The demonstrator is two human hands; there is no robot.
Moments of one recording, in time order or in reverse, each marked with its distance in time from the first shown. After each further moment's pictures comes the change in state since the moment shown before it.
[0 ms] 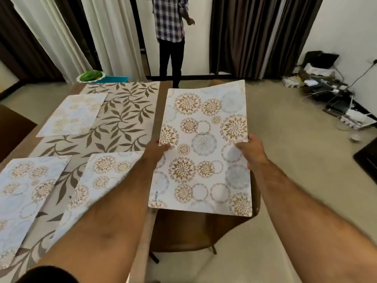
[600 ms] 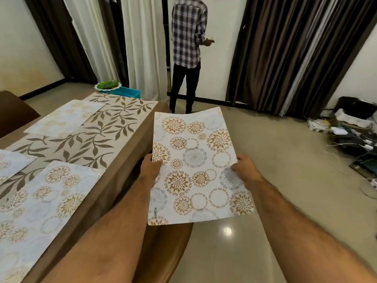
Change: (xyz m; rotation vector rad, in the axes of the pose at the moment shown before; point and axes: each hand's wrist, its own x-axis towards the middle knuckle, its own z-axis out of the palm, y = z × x) left_hand 0.066 0.089 0.239 -0.275 0.359 -0.180; right_hand 0.237 -0.069 -0.162 -0.359 -0.336 -0.050
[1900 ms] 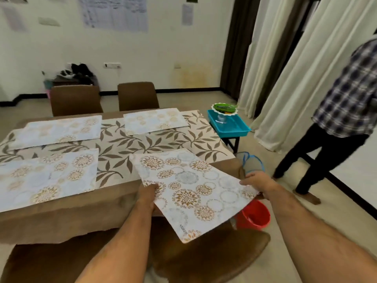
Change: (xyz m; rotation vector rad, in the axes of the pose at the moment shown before) left_hand 0.343 0.075 0.128 -0.789 0.951 -0.165; right_hand 0.611 -0.267 0.185 -0.719 -0.857 -0.419
